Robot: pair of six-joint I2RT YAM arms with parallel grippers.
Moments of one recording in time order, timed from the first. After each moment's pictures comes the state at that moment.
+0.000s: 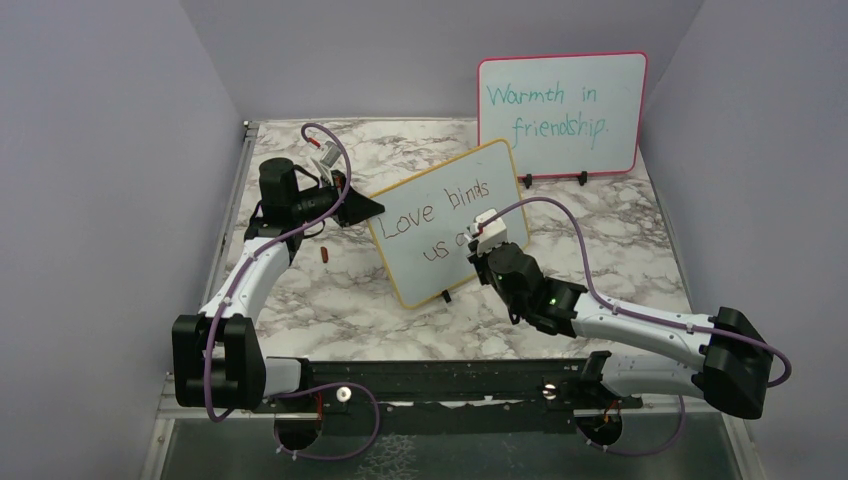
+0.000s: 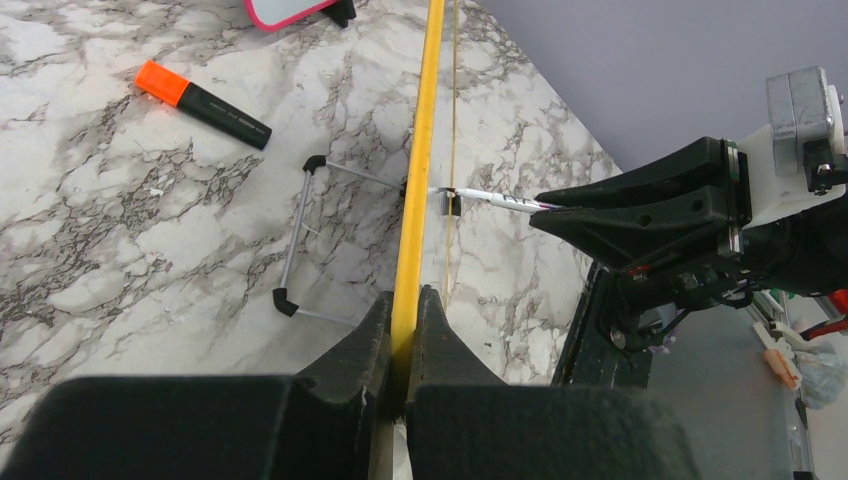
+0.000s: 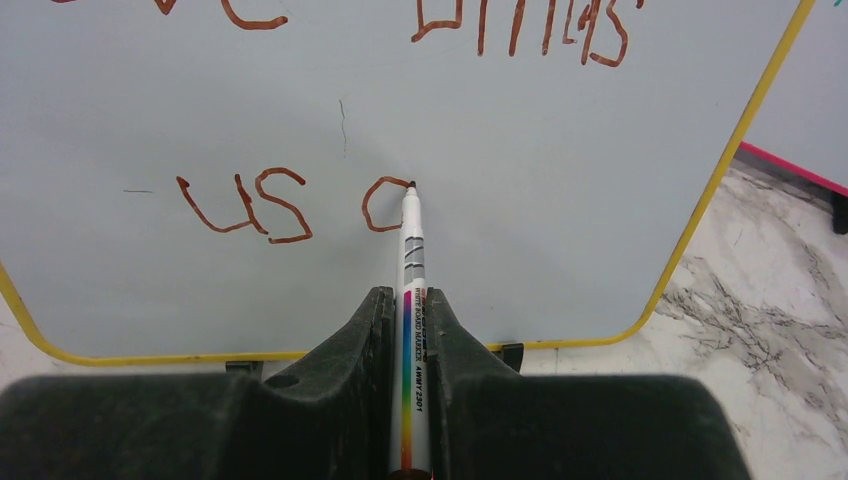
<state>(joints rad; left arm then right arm) -0.05 1.29 0.86 0.11 1.02 -0.30 1.00 1.15 0.65 0.11 0.59 0.03</state>
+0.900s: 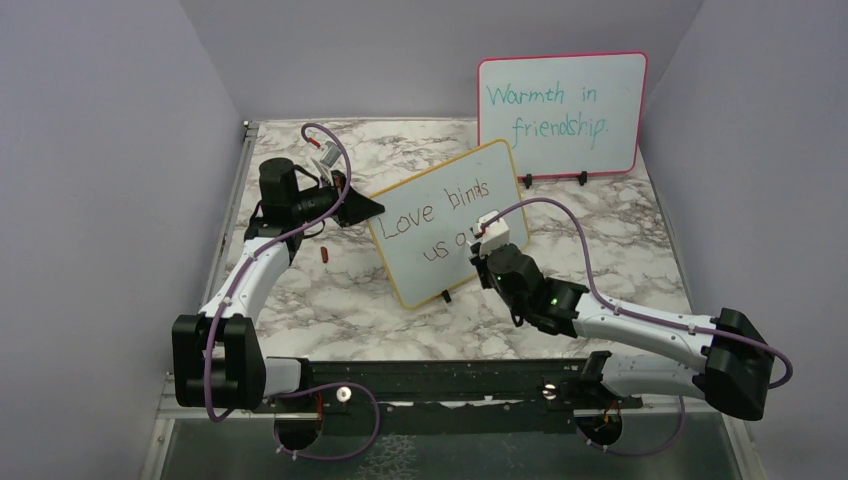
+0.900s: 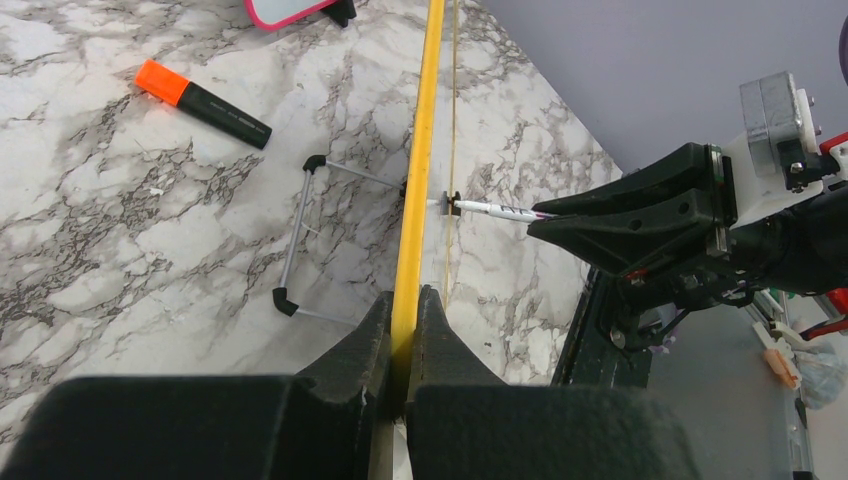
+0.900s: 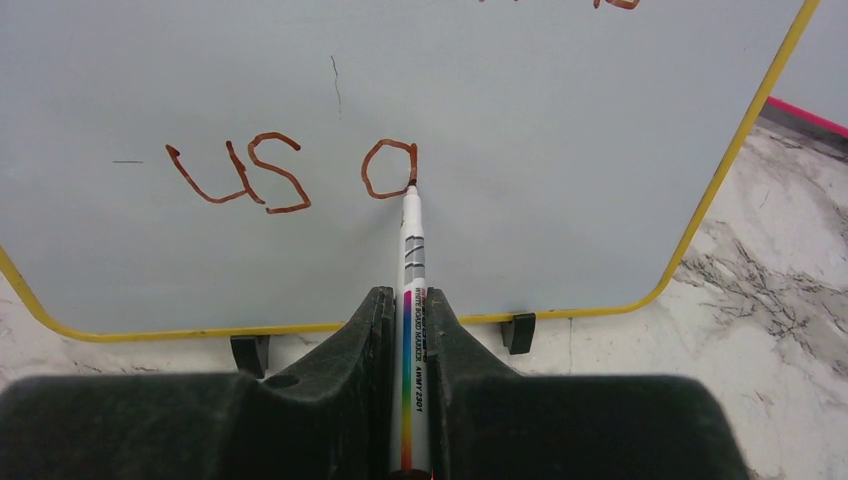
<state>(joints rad) -0.05 1.29 0.86 0.10 1.02 -0.30 1.00 1.14 0.65 0.04 0.58 0.11</state>
